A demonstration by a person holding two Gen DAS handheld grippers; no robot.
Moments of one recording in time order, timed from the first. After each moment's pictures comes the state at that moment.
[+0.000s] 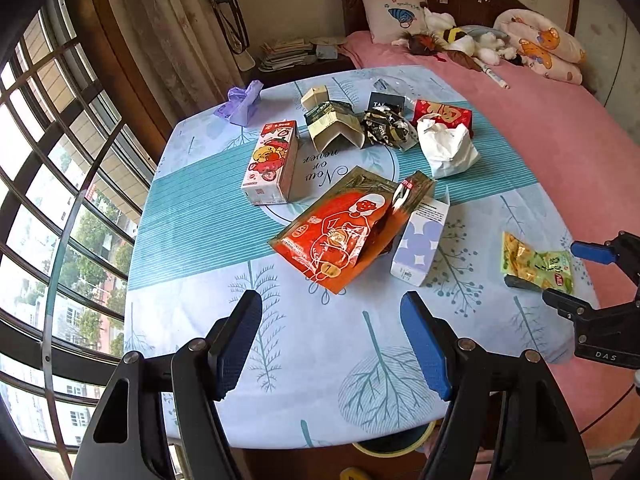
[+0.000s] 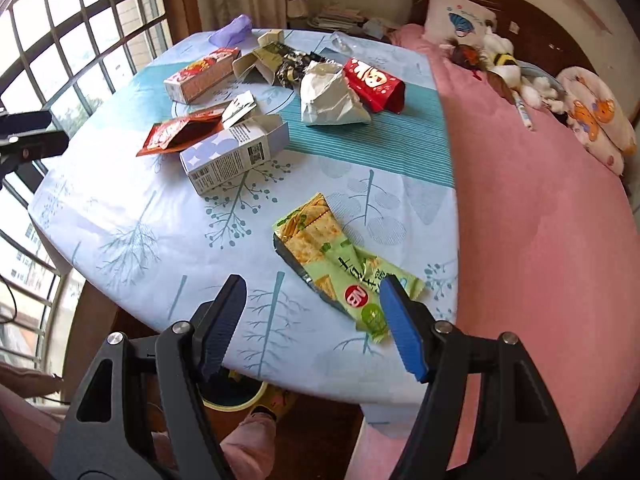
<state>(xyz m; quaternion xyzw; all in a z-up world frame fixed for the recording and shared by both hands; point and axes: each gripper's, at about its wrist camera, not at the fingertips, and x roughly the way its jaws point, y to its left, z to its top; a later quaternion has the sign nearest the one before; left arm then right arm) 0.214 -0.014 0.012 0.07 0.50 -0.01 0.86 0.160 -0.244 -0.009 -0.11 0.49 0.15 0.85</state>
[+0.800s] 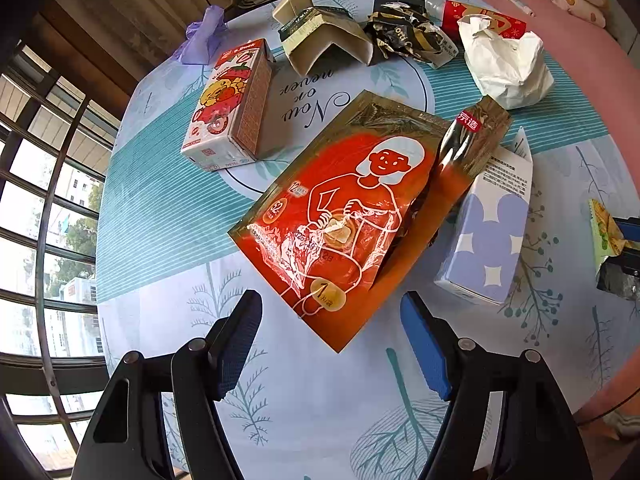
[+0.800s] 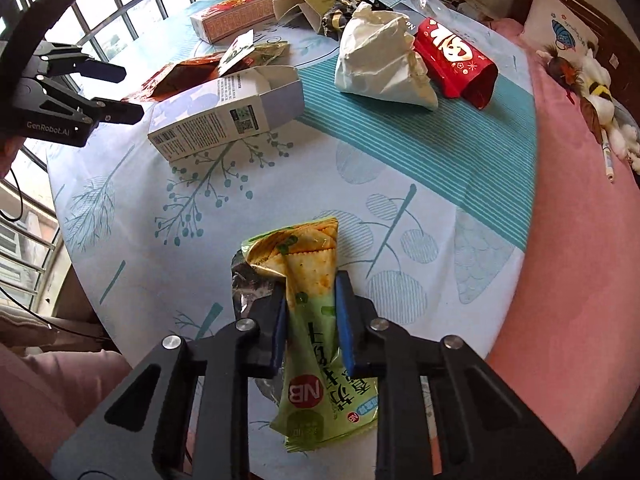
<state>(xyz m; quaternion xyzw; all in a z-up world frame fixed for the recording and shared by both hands) 0.309 -0.023 -0.095 0.12 0.60 0.01 0.79 0.268 -0.260 -0.088 -0.16 0.54 0.29 0.78</state>
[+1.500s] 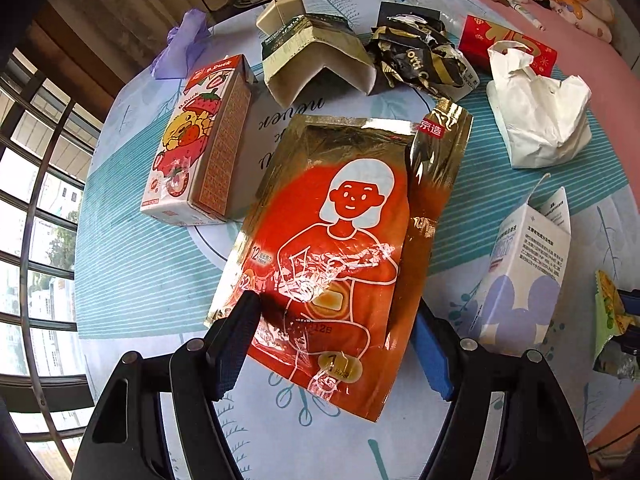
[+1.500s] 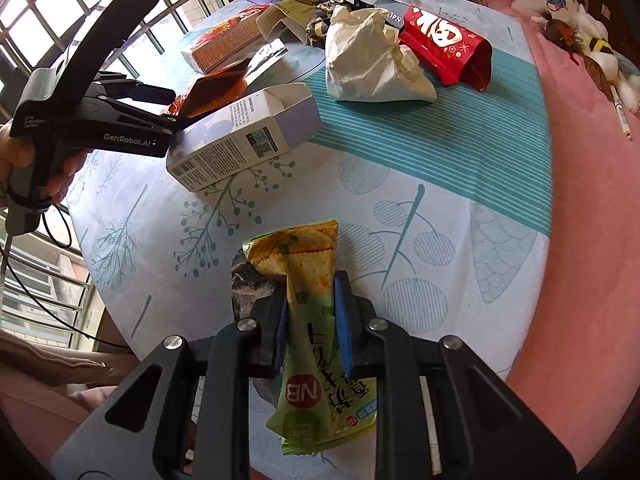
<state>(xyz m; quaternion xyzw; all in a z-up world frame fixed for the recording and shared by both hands) 0.383 -0.019 -0.117 0.09 0.61 0.00 0.79 0.299 -0.266 -0.092 -0.08 0.55 0.30 0.78</state>
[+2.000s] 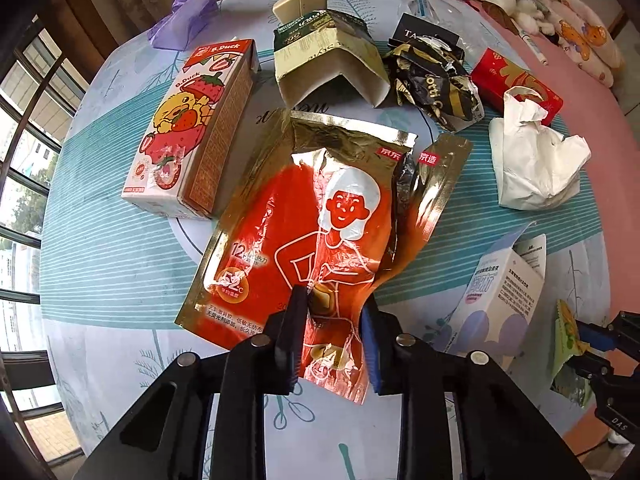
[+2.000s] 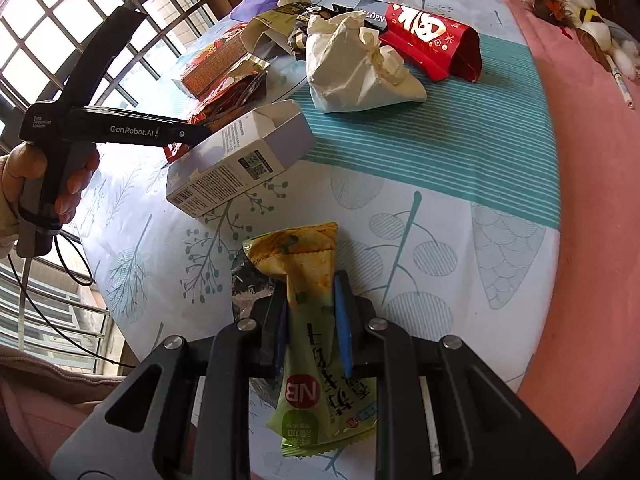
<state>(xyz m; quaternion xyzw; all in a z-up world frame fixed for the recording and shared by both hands) 0.401 0.004 -0.114 0.00 0.62 -0.02 0.78 0.291 -0.274 -0.091 -0.01 0.55 0.29 0.78</state>
